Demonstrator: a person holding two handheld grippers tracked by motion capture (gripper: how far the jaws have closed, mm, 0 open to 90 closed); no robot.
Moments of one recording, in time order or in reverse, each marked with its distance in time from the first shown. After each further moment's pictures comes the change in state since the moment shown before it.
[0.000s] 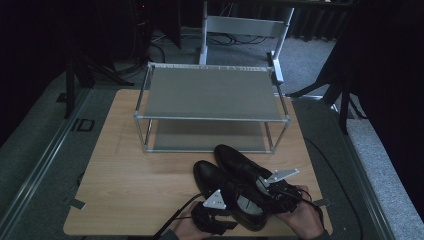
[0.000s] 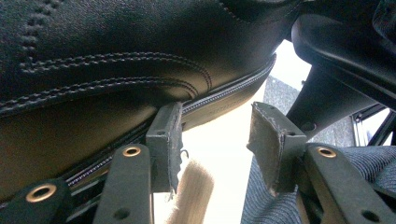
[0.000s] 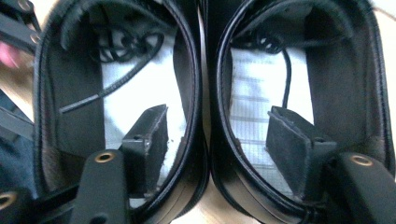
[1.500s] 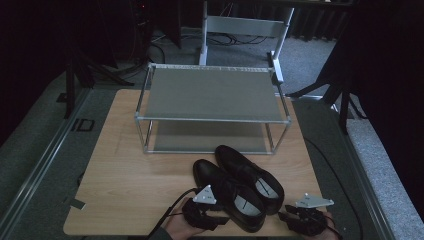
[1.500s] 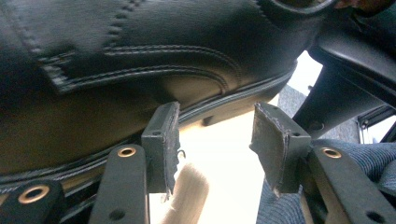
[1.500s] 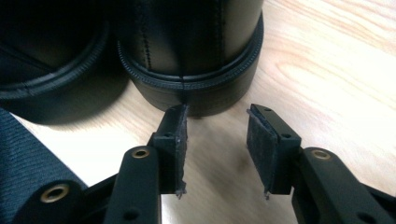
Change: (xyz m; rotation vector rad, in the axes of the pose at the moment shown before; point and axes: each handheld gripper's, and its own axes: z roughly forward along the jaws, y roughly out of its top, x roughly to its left) left arm 0.012 -0.006 -0.018 -0.008 0.020 -0.026; right arm -0.035 -0.108 0.011 -0.173 -0.020 0.110
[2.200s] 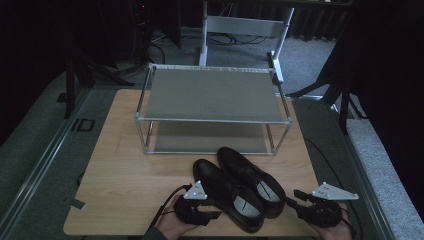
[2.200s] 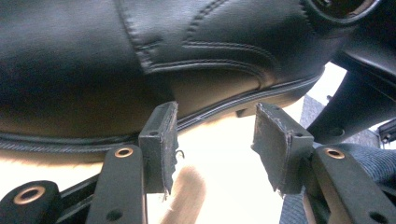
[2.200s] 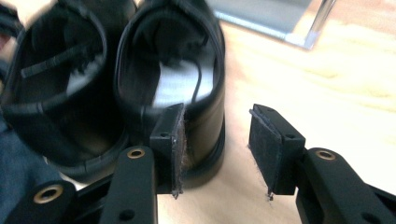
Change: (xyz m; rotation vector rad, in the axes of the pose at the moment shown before) left arm 0.011 -0.008 -0.018 -0.025 0.075 -0.040; right arm -0.004 0.034 -0.051 -0.189 -0.016 0.022
